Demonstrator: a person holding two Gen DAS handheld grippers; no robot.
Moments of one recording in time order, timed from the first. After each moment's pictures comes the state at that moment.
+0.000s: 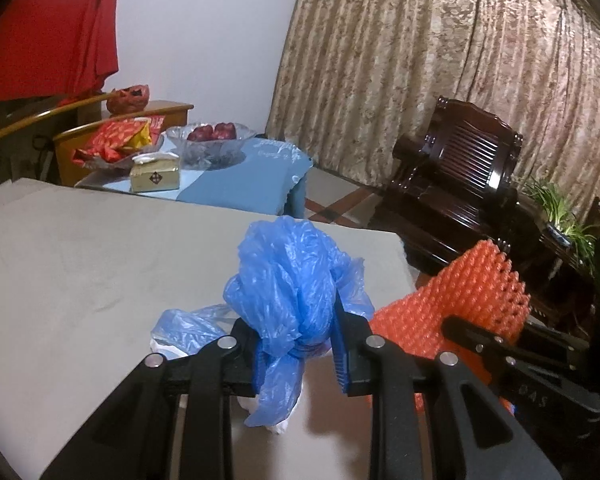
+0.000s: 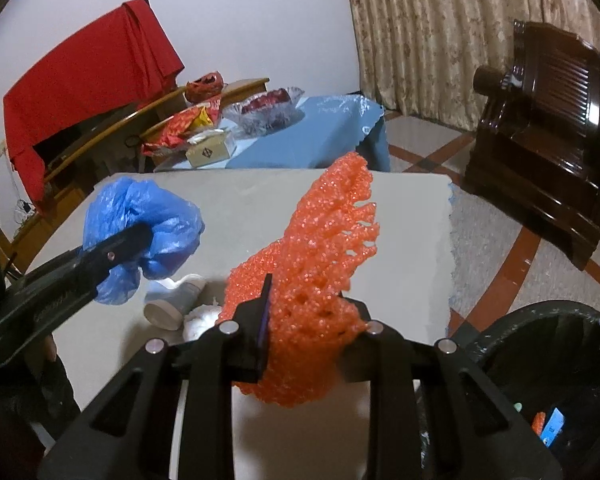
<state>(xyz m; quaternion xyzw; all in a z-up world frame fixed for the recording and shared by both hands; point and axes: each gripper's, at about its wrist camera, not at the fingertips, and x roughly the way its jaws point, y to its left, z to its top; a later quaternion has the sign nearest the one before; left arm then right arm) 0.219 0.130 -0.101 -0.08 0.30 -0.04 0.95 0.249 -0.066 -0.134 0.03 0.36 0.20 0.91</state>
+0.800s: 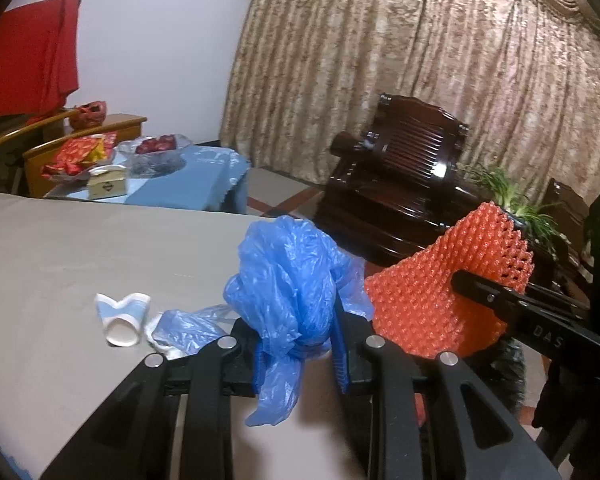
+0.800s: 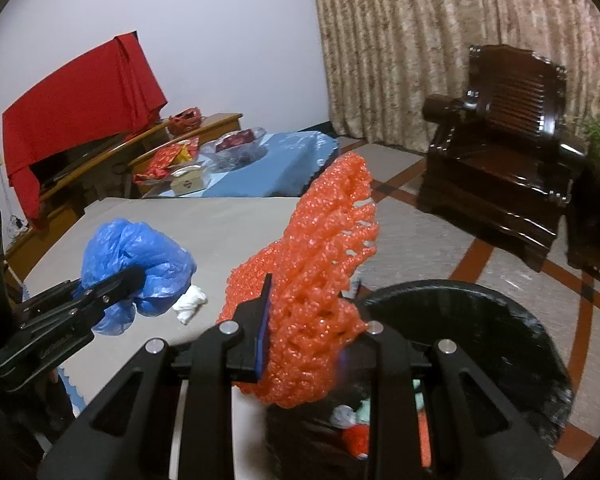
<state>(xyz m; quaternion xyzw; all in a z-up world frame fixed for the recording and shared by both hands) 0.133 0.032 -0.068 -0.07 0.29 -0.12 0.95 0.144 -0.183 -0.073 0.03 0.31 0.15 0.94</state>
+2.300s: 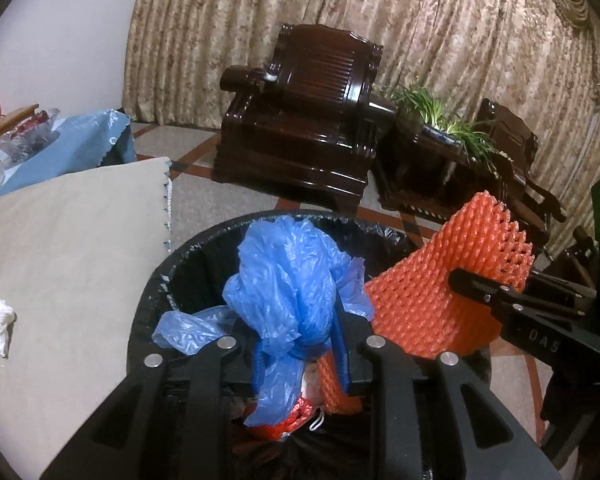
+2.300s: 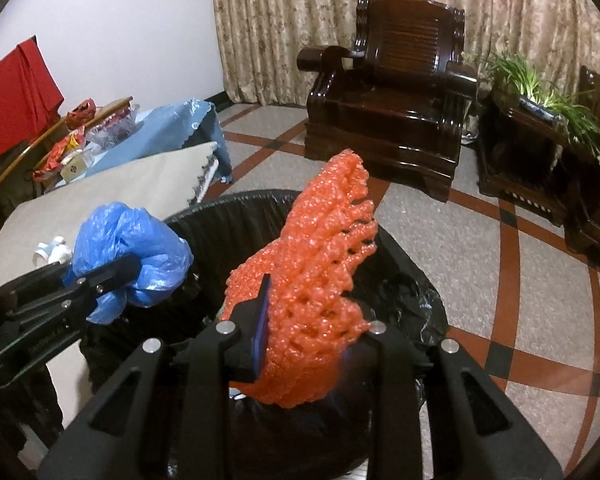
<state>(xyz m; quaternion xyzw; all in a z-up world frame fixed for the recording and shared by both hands) 0.161 -0.139 -0.148 -0.01 0.36 -0.27 0.89 0.118 -0.328 -0.154 0.05 0.39 -0.01 0.92</state>
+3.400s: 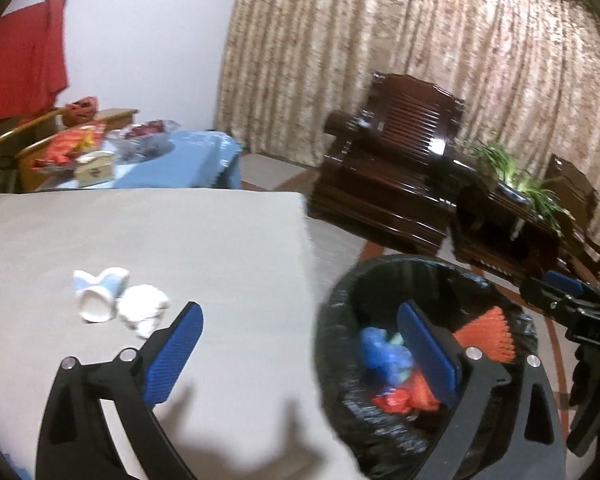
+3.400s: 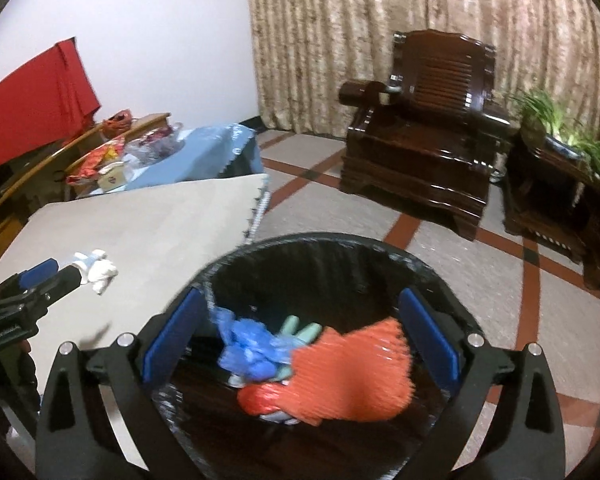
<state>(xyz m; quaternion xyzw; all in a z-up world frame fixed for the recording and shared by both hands) 0.126 0.005 -0.110 -0.05 0.31 -0.11 0.94 0.118 -0.269 -0.107 0.03 0.33 0.05 0.94</state>
